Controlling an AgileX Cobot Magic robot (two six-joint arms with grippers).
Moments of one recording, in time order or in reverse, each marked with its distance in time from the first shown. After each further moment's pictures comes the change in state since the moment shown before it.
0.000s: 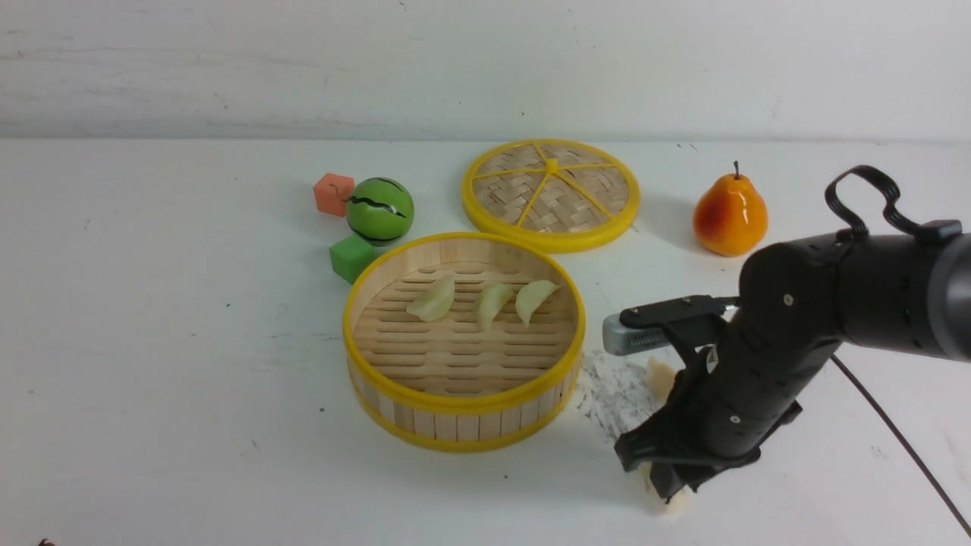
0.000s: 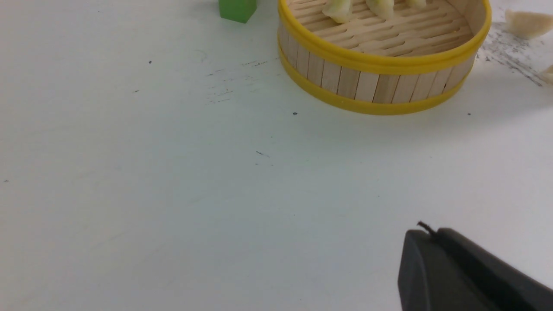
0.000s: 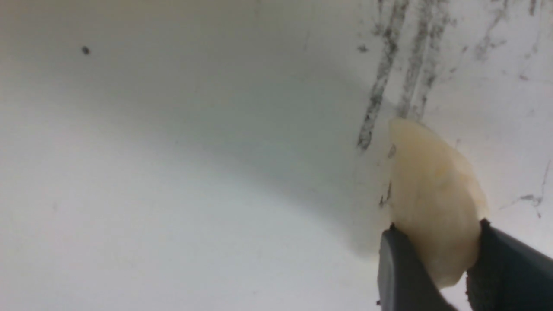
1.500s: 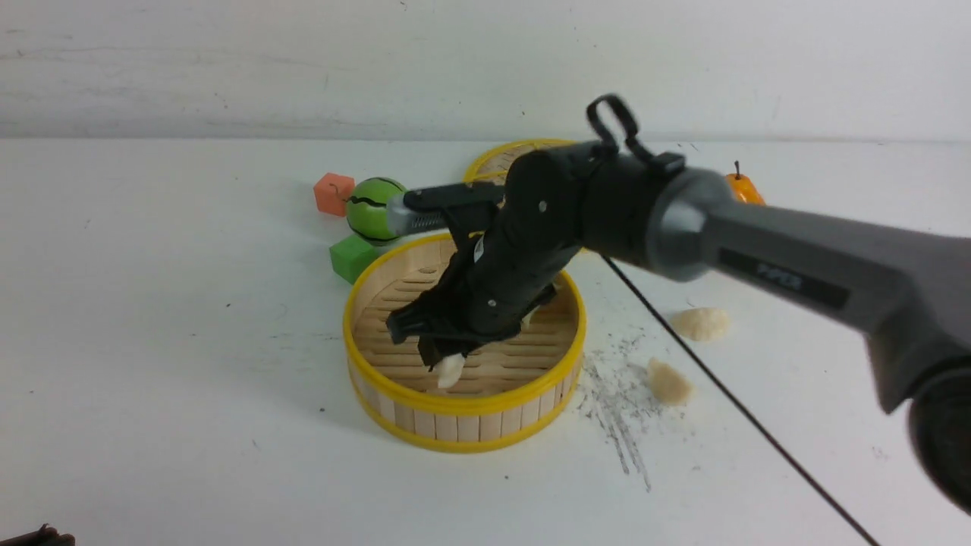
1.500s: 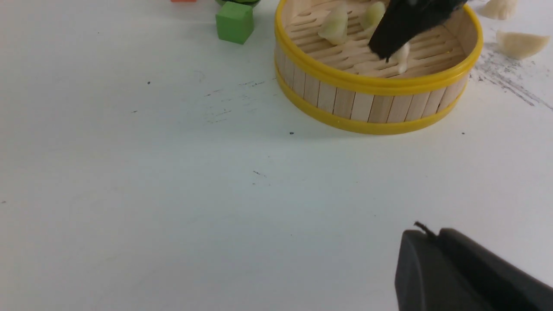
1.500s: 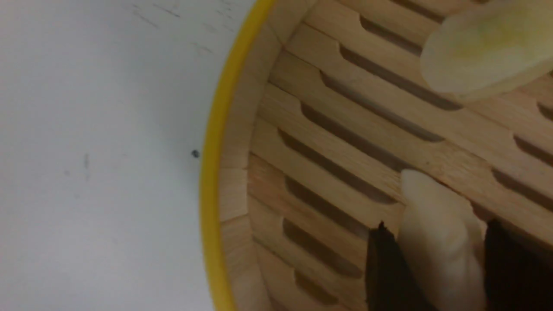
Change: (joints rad) right arm 0.194 0.424 -0.734 0.073 0.012 0.054; left arm 0.000 0.000 0.000 0.002 -0.040 -0.001
